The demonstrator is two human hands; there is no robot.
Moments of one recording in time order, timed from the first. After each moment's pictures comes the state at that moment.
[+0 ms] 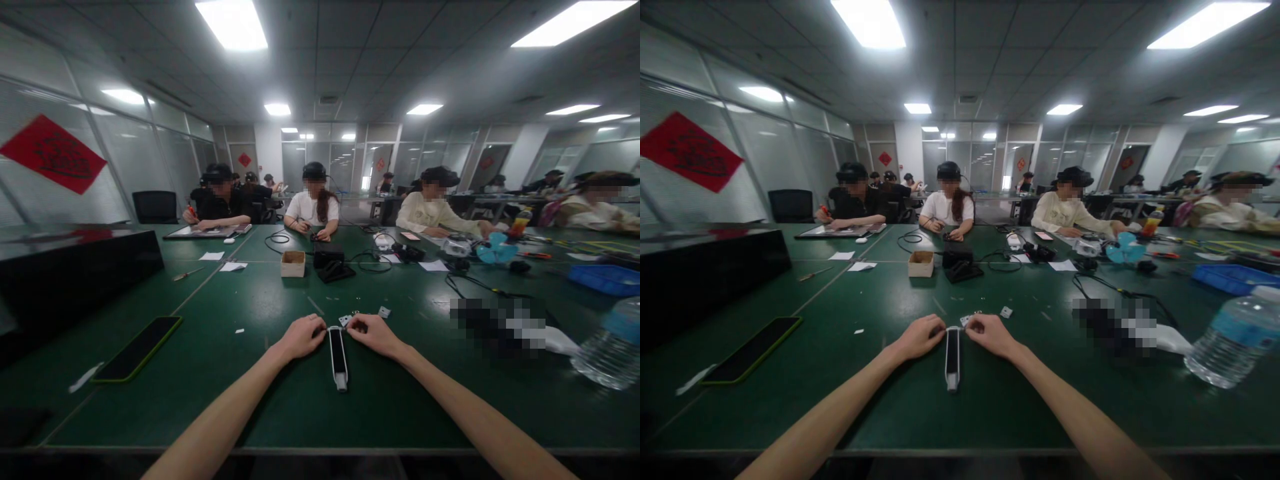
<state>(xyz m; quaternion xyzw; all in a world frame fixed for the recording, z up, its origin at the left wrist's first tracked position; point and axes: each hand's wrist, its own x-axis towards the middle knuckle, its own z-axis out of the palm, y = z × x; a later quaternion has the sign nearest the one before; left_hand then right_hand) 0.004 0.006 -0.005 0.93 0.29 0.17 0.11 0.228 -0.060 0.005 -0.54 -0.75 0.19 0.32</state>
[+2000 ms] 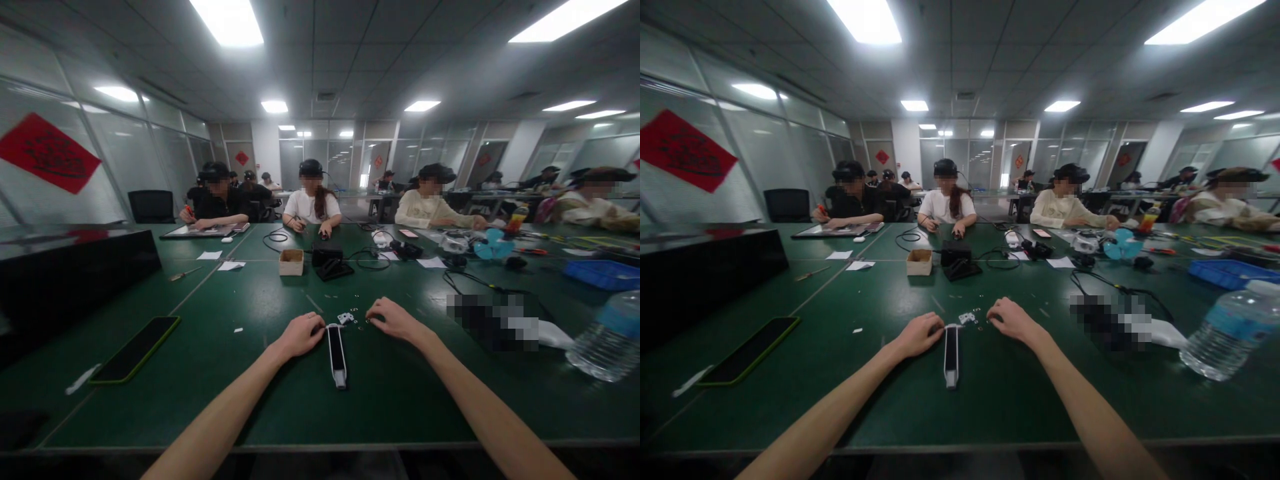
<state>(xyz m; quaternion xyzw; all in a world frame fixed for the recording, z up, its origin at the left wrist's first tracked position) 0.005 0.006 -0.005 0.93 0.30 0.17 0.11 0.295 -0.046 0.004 -0.57 -0.80 0.03 0.17</state>
